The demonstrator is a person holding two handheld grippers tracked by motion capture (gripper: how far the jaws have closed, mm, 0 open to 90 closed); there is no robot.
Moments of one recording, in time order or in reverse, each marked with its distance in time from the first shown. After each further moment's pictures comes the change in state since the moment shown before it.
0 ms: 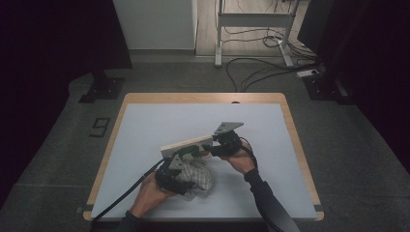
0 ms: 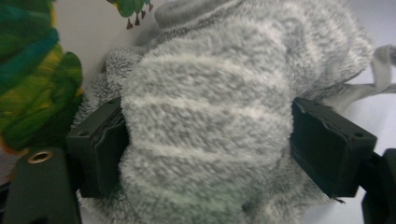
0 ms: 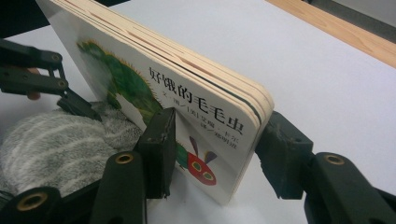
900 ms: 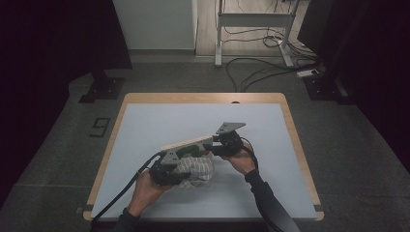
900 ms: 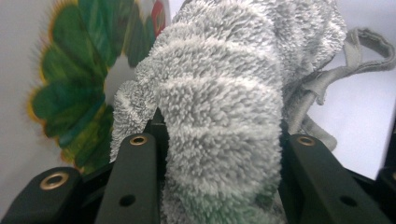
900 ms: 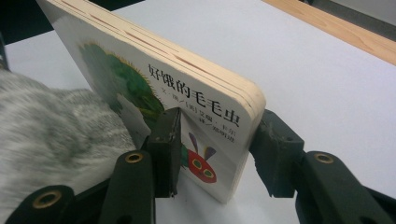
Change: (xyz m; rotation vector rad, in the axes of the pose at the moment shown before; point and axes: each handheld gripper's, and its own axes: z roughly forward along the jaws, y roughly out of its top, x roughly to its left) left arm 0.000 0.021 -0.047 -0.103 -0.020 0.012; right arm -0.002 -0.004 -0.002 -0.016 0.010 0.020
